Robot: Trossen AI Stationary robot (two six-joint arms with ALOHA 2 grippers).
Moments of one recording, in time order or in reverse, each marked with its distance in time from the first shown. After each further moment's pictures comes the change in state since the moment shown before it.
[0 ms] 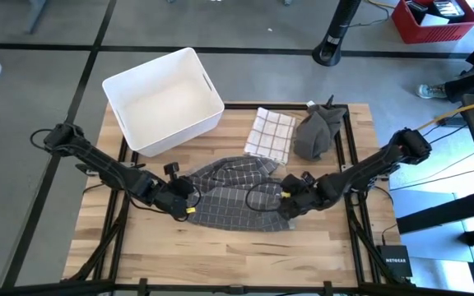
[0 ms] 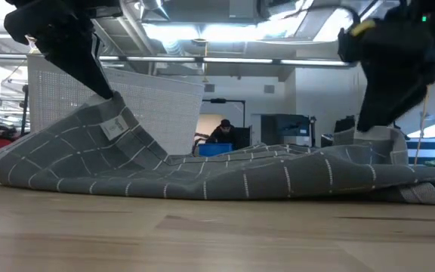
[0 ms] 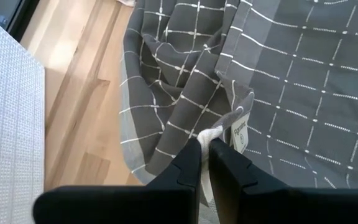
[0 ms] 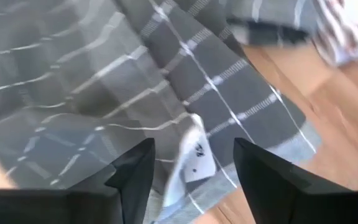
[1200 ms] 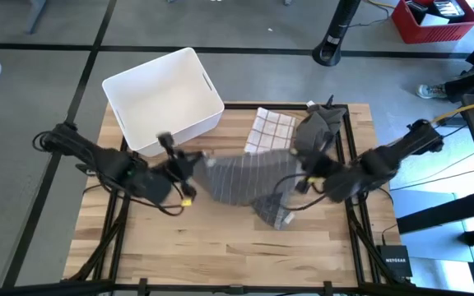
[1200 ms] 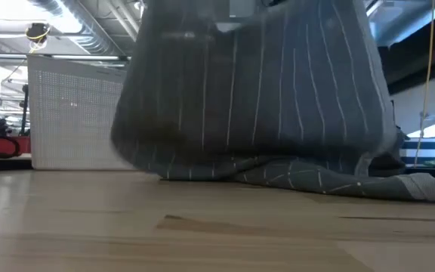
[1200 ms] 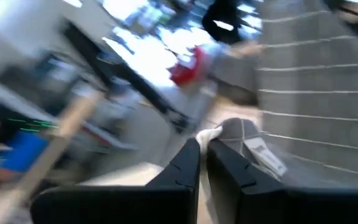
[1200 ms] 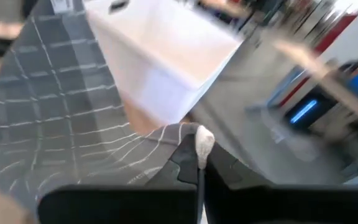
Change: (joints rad) left arm -0.018 -0.001 0.586 -0.002 -0.550 0.660; right arm 0.091 -0.248 0.499 -0.219 0.686 -0.814
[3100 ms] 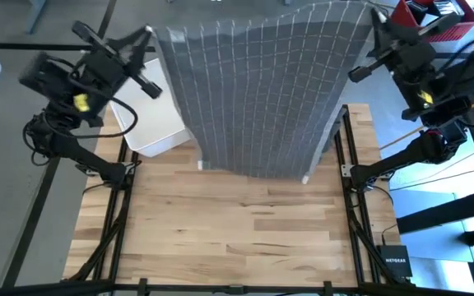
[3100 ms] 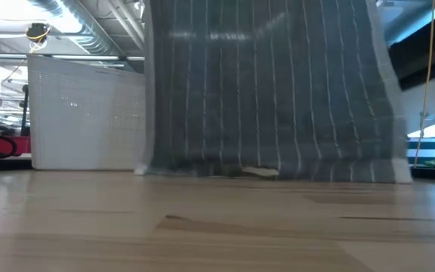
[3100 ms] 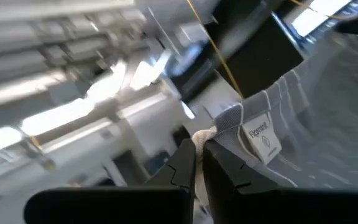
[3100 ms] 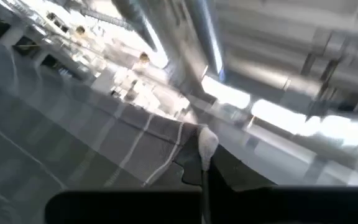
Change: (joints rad) left arm 0.364 -0.028 0.522 0.641 0.324 0.940; right arm -0.465 0.016 0.628 0.823 -0.263 -1.420
